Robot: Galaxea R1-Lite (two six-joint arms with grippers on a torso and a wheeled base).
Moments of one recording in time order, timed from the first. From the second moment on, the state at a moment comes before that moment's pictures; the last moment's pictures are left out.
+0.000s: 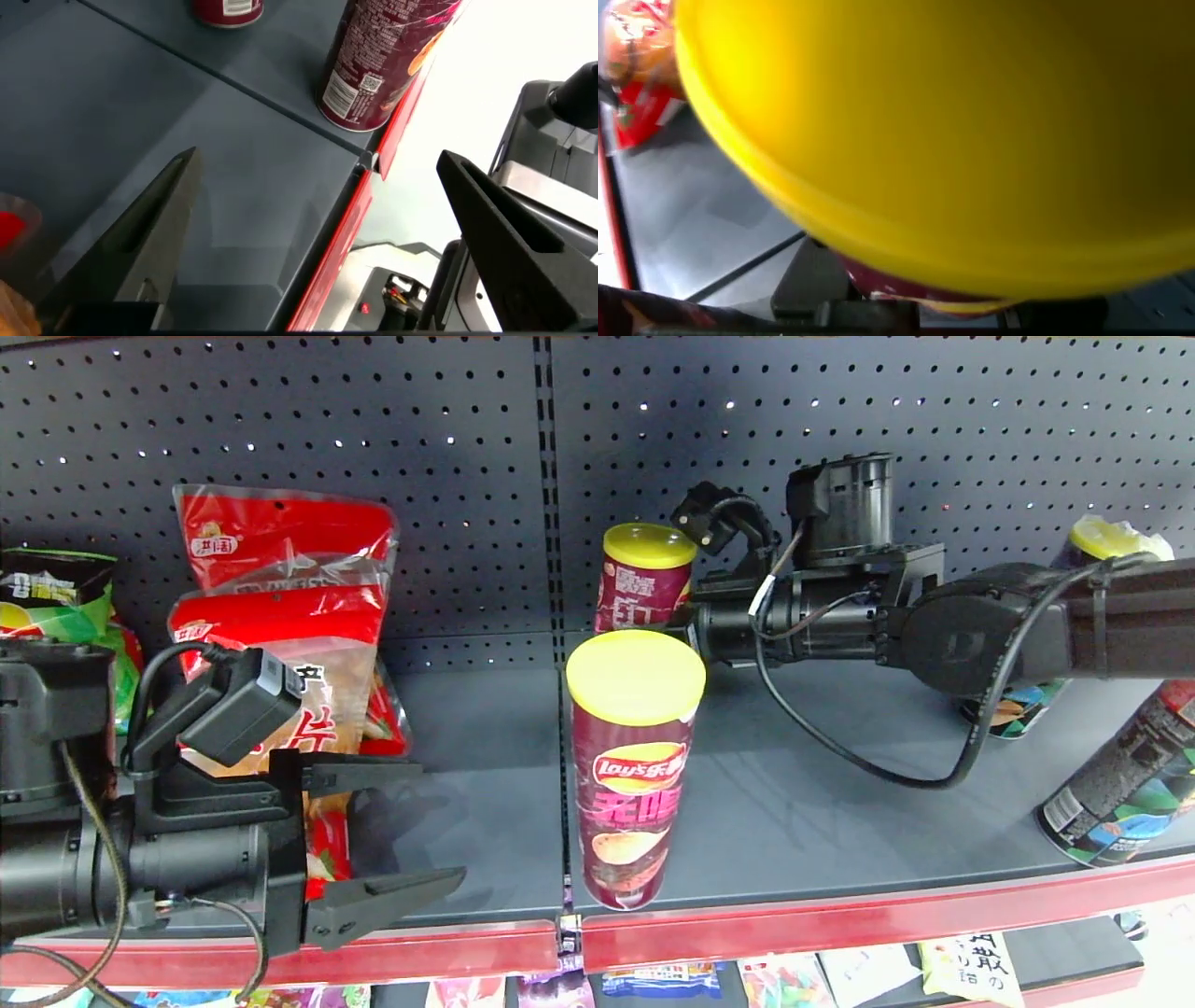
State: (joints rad) left arm -0.33 1.33 -0.58 -0.30 -0.66 0.22; right arm 0.56 1.96 -1.48 -0.17 0.44 -0.25
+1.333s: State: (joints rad) left arm -0.34 1.37 -0.57 -0.30 -0.60 0.23; right arm 0.55 1.61 -1.02 -0.17 0.31 -0.20
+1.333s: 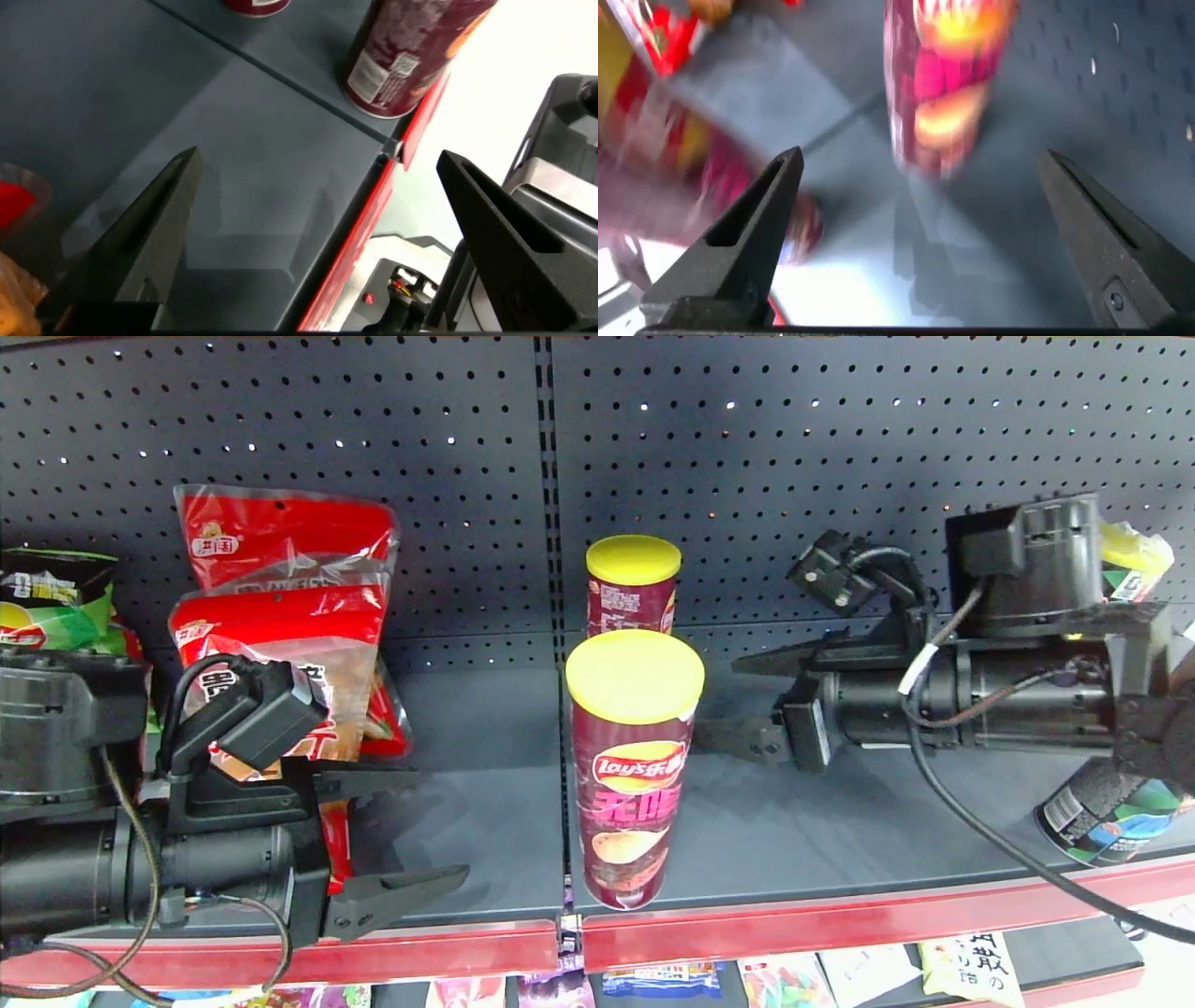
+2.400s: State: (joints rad) left arm -0.50 1.67 -0.75 -0.30 -0.43 0.28; right arm 0.59 0.92 -0.52 -0.17 0.29 -0.09
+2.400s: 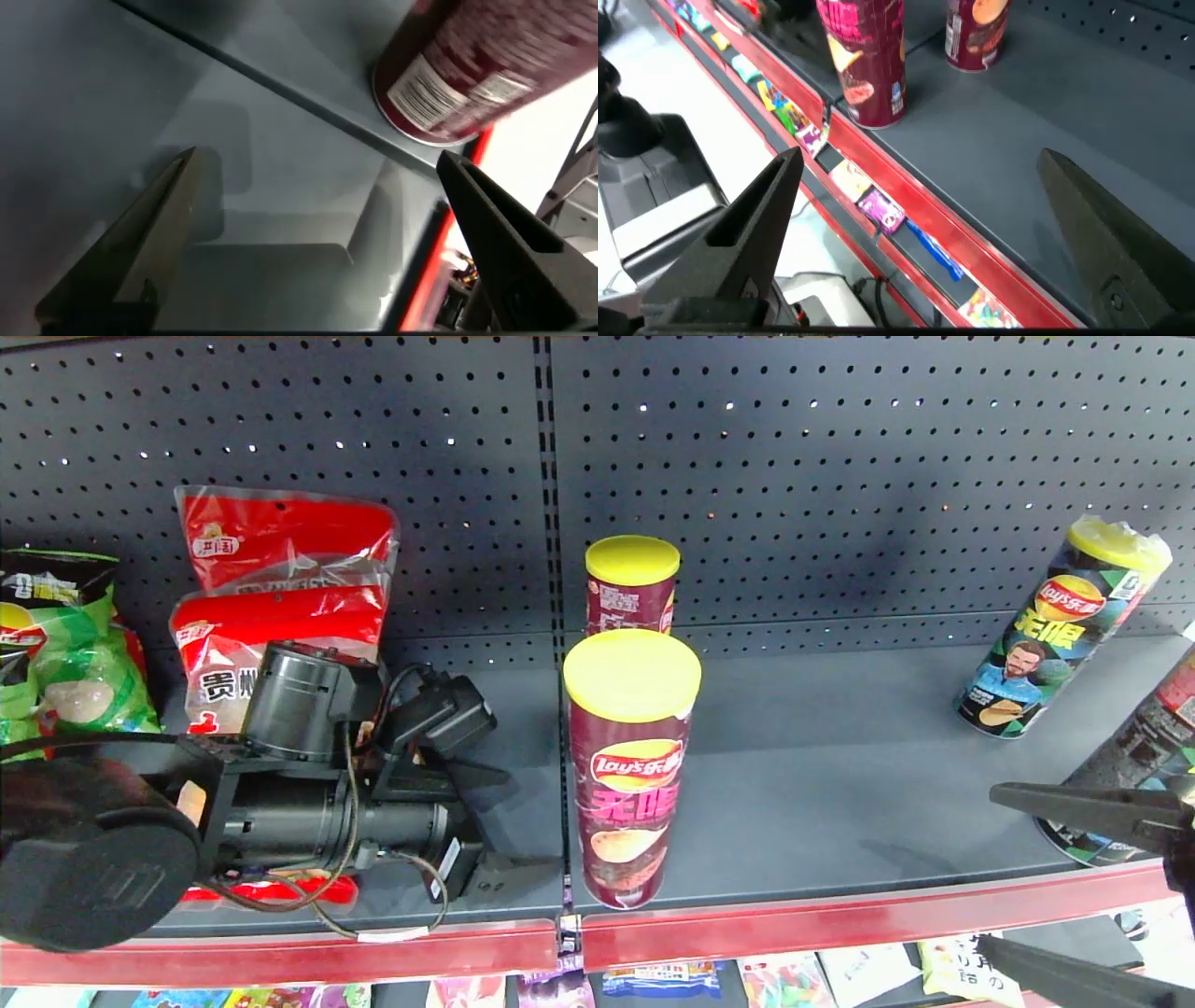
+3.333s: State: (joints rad) left arm -0.52 1.74 -0.82 -0.30 -0.43 0.28; right arm 0.59 0.93 -0.53 -0.16 0.29 -0.09
